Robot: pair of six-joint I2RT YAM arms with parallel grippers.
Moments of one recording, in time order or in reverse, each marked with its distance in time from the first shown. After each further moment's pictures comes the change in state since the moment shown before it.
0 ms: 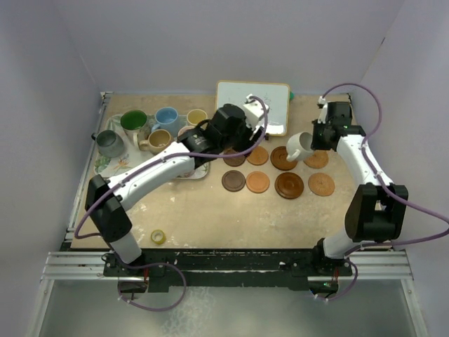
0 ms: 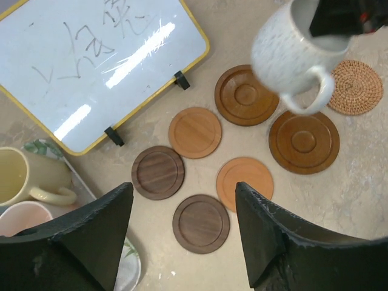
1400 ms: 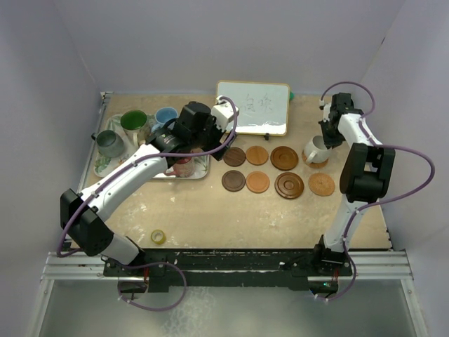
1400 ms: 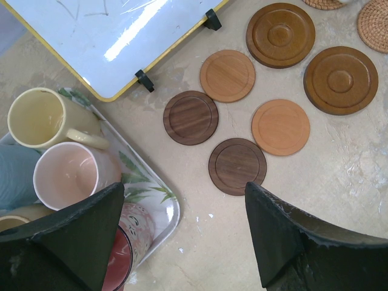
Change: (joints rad) left arm 0.207 -0.211 -0.183 -0.122 0.214 0.109; right arm -0.146 0.439 0.362 -0.166 0.166 -0.341
